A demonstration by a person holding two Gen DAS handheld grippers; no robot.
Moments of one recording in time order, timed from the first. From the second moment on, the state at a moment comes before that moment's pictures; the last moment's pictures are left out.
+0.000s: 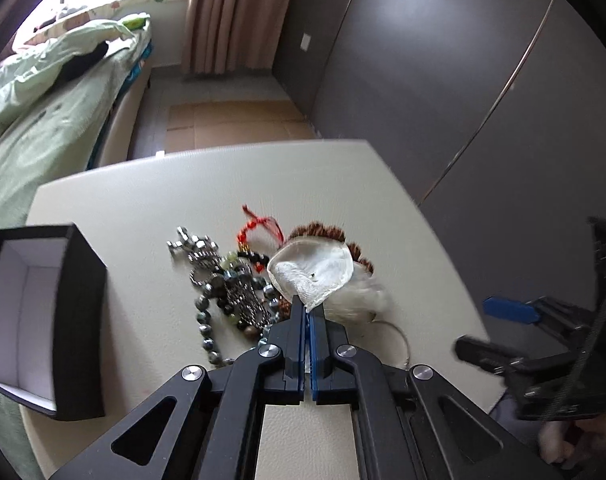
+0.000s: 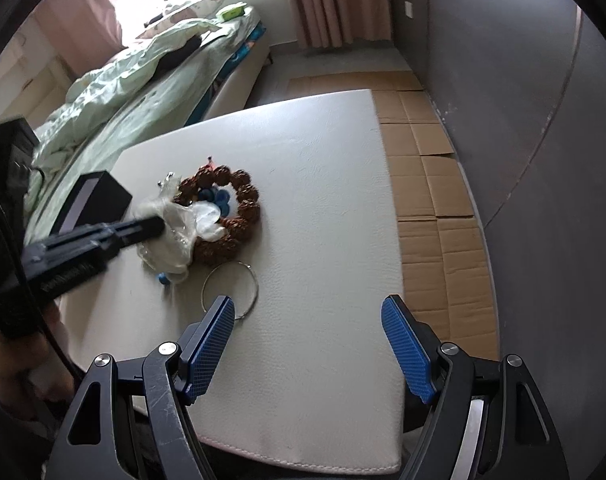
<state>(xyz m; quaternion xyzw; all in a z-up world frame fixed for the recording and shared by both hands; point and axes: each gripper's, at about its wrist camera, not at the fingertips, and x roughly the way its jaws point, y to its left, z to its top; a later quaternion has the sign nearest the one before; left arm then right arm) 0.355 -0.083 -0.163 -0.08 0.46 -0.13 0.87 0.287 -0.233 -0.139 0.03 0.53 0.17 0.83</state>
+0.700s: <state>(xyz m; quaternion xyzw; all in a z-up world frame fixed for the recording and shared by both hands) 0.305 -0.023 -0.096 -0.10 0.39 -0.11 0.91 0.301 -0.150 -0.165 -0.13 0.55 0.24 0.79</state>
